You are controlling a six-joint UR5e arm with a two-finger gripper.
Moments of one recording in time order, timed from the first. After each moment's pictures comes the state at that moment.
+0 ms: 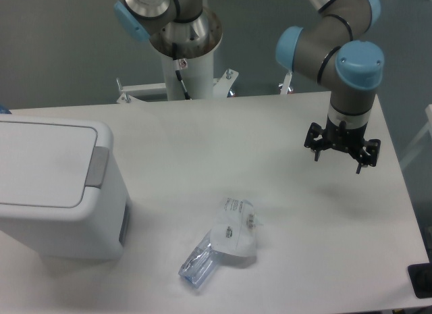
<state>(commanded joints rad) 2.77 -1.93 -1.67 -0.92 1.55 1.24</state>
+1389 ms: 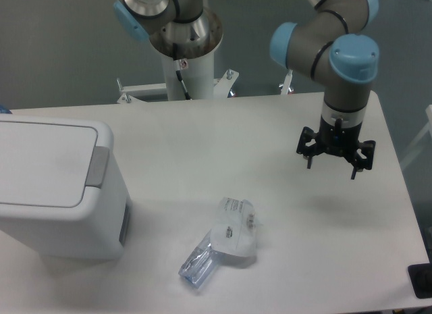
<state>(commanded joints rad) 2.69 -1.85 -1.65 -0.91 1.39 0.97</state>
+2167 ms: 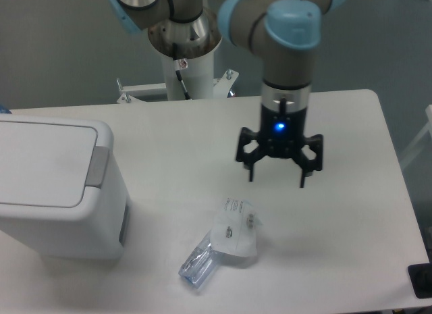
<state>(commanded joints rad) 2.47 -1.77 -1.53 -0.91 1.27 0.47</state>
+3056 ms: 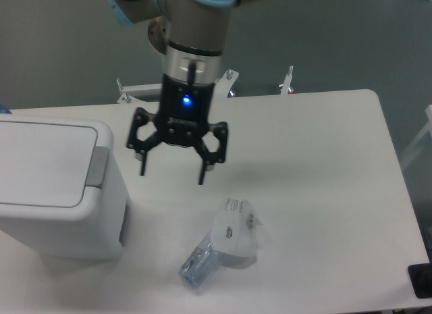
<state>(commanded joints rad) 2.31 -1.67 -1.61 -0.90 1.15 0.21</state>
